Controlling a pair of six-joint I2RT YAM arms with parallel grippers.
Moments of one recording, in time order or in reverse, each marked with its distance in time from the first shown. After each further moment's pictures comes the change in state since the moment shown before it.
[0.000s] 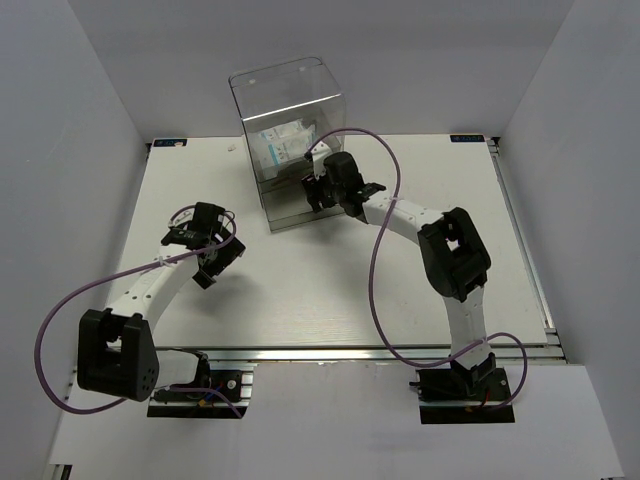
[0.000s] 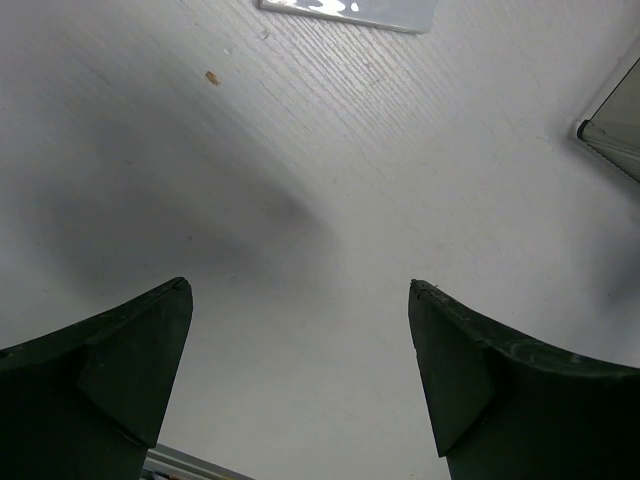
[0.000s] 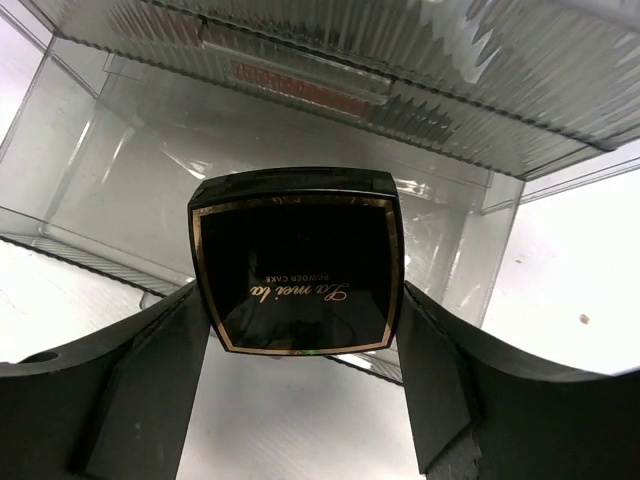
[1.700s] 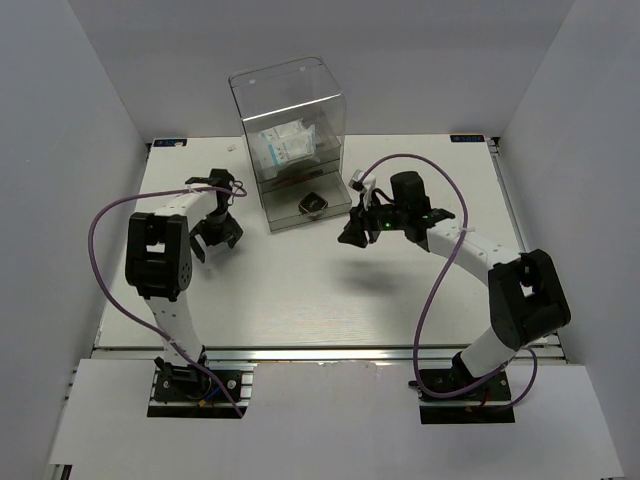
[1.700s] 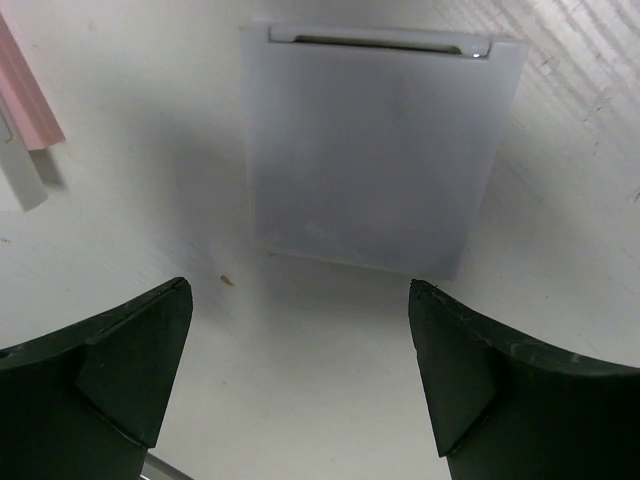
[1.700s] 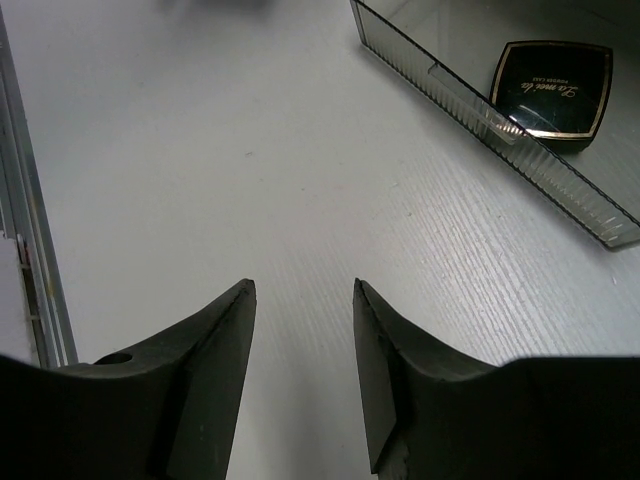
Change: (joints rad) left arm 0.085 0.655 0.513 -0.215 -0.130 0.219; right arm -0.188 -0.499 -0.549 -0.001 -0.773 -0.081
